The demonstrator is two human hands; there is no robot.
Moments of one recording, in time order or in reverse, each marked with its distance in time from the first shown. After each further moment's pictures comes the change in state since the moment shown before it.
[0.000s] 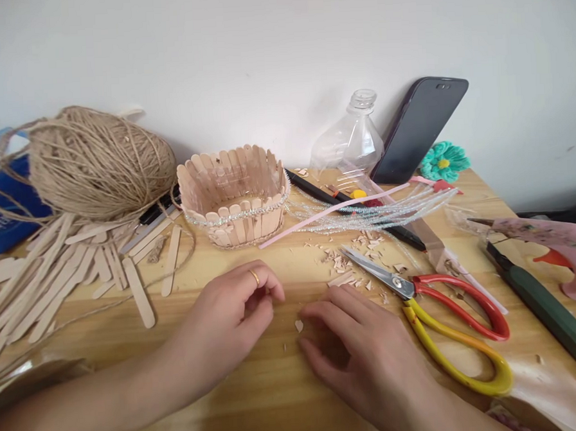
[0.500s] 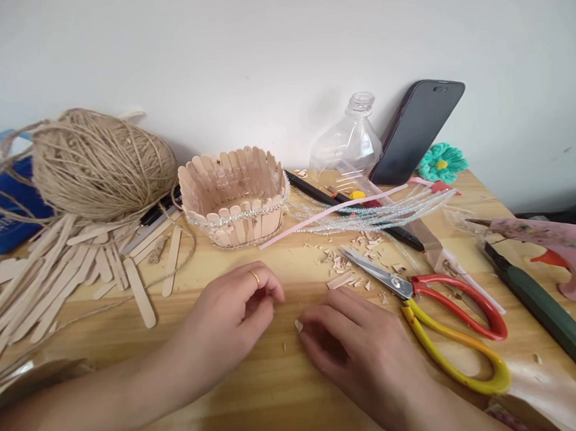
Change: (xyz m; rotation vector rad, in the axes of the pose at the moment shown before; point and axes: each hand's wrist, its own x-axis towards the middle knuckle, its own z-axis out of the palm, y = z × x) left_hand 0.000 -0.001 0.000 -0.015 -0.022 -0.029; right_hand 0.000 0.003 0.005 -0.020 0.068 -0.088
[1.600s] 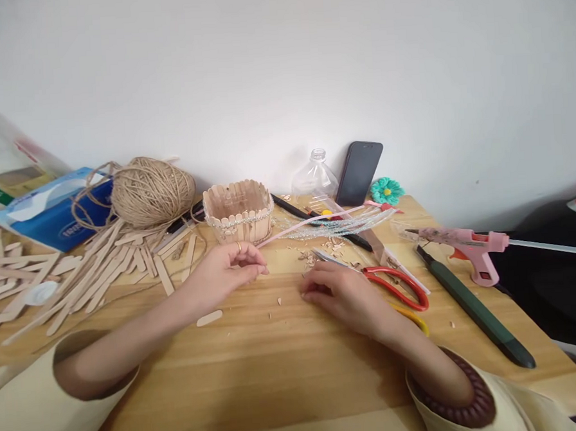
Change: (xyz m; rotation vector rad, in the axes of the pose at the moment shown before) left_hand 0.003 0.019 -0.021 -0.336 0.060 -0.147; right_hand 0.006 0.022 -0.037 -0.031 -0.242 0.076
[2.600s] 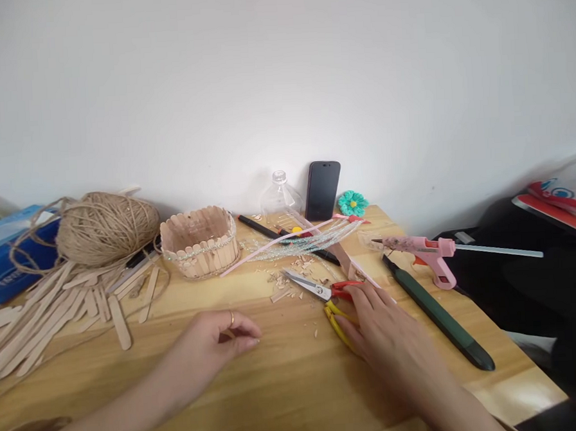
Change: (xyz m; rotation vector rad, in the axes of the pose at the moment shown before) left_hand -0.018 0.003 0.044 0.159 -0.173 -0.108; right_hand -0.075 0.029 -0.016 -0.656 0.374 0.186
